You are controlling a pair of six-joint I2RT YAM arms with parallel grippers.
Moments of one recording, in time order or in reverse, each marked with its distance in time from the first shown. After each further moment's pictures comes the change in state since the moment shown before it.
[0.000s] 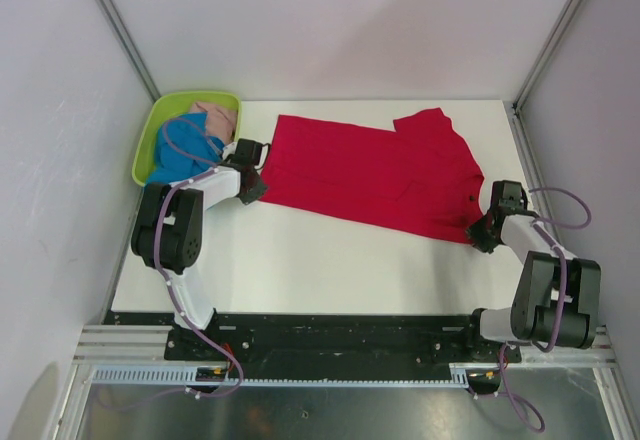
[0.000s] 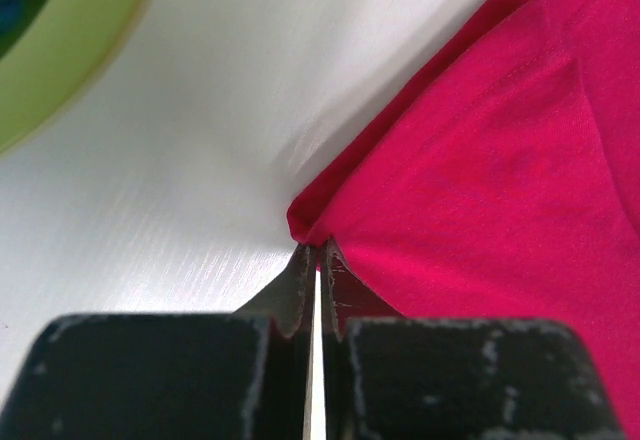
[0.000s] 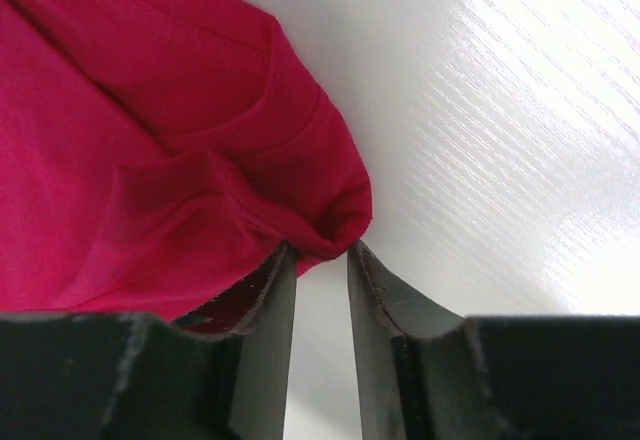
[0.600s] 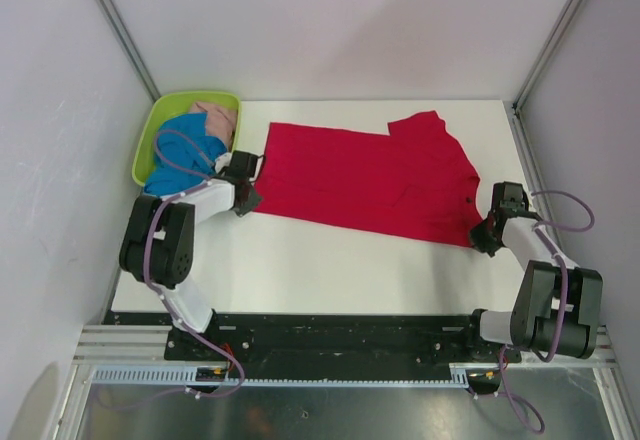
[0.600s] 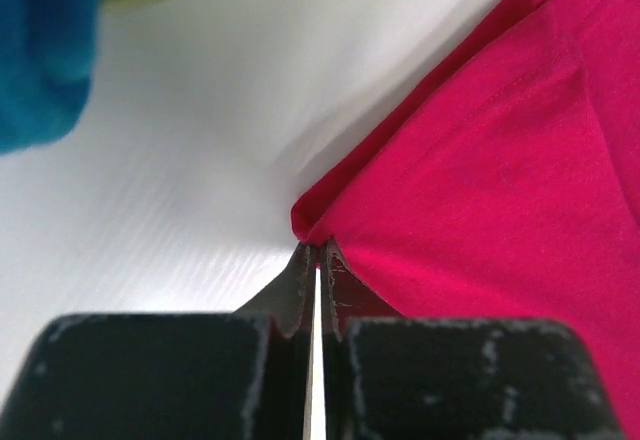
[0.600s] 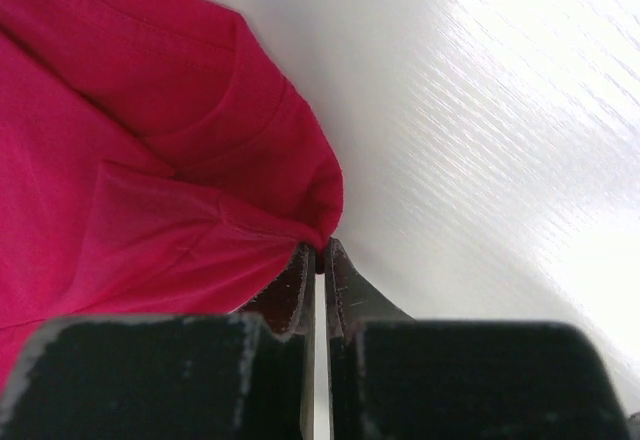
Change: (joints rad) left arm 0.000 -0.102 -0.129 0.016 -0.039 -0.029; right arm 0.000 -0.027 0.000 -0.051 0.019 0.010
